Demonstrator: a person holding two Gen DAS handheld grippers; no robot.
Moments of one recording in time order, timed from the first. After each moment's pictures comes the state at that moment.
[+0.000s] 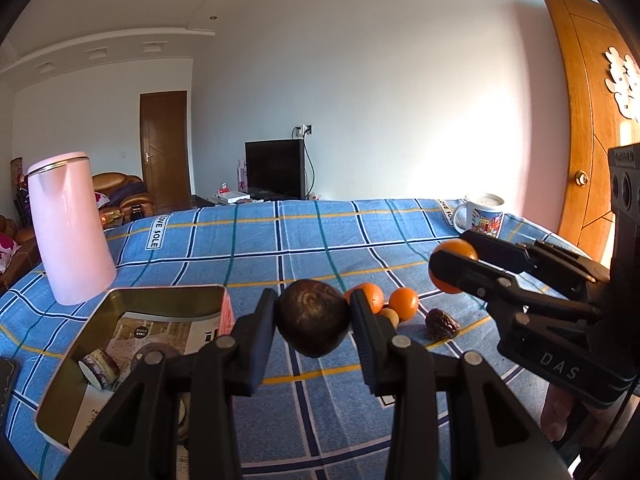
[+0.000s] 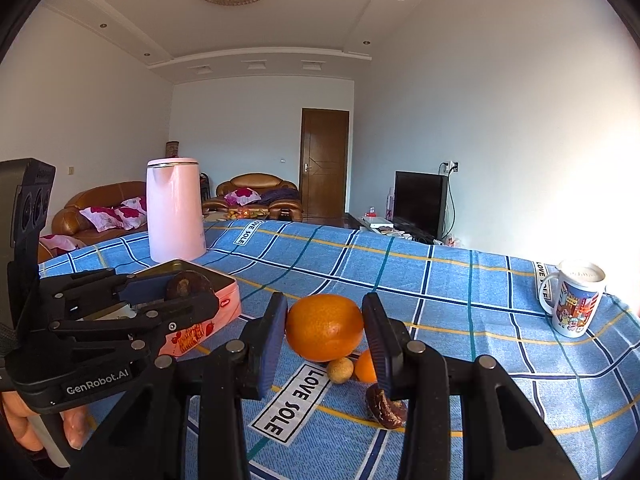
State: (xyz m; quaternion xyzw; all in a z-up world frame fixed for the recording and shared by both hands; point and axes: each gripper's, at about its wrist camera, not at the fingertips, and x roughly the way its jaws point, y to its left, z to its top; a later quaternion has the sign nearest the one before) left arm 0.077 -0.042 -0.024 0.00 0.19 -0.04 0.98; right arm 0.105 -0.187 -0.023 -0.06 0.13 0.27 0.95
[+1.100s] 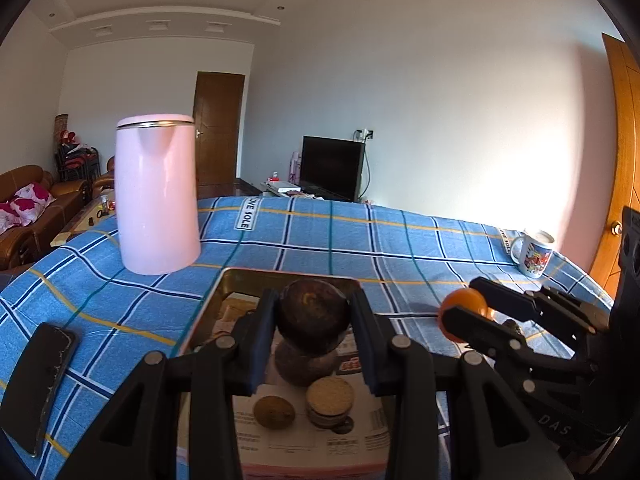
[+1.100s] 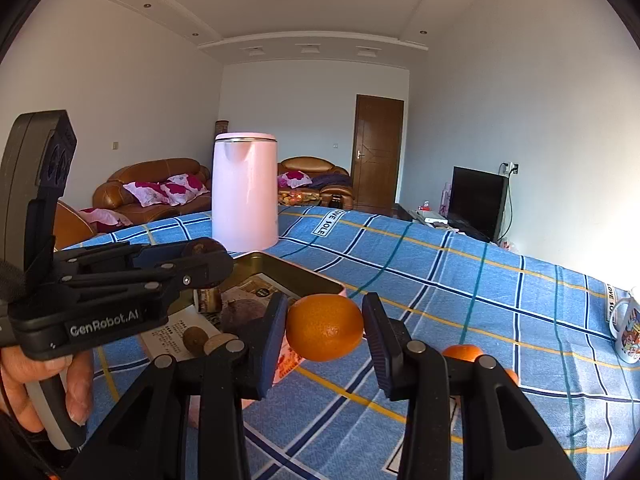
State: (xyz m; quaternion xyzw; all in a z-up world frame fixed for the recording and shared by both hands) left arm 0.052 0.074 -0.019 -0.08 0.19 0.05 0.98; right arm 0.093 -0.088 -0.030 -0.10 0.15 0.36 0.92
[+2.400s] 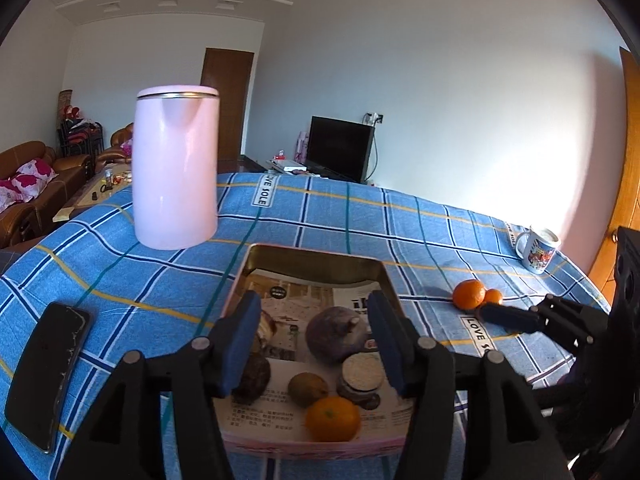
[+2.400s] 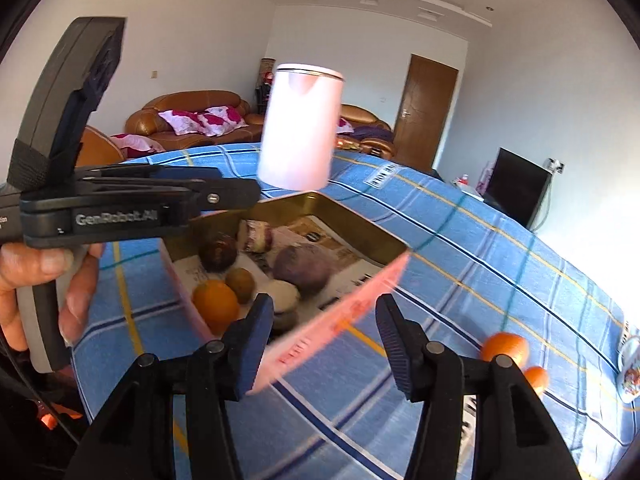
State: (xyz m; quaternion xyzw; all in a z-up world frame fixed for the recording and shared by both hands) left arm 0.049 0.089 -0.024 -0.09 0.23 0.03 0.97; right arm 0.082 -0.067 -0.044 -0.20 0.22 0.38 0.87
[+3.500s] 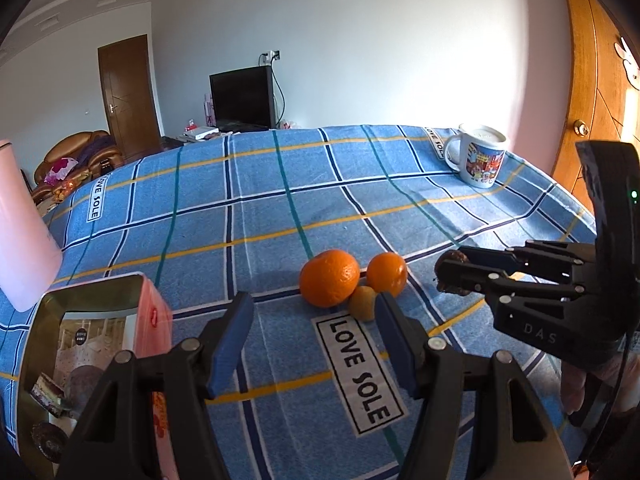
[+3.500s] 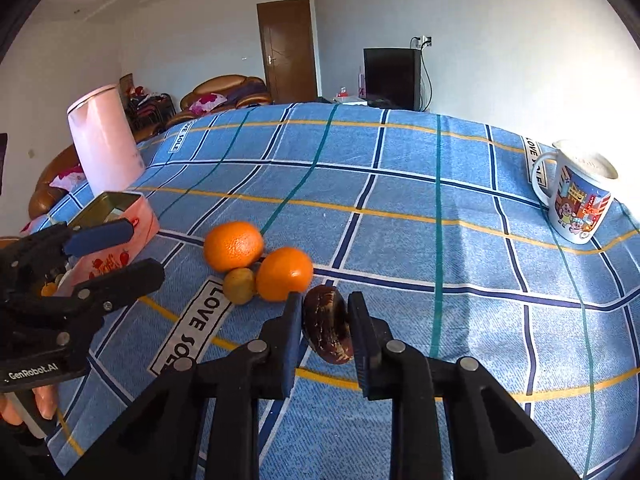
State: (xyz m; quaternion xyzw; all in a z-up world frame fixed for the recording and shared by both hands) left arm 0.159 -0.082 -0.041 0.03 0.33 -0.08 0.94; right arm 0.191 -0.239 -0.062 -0.05 0.36 0.21 0.91
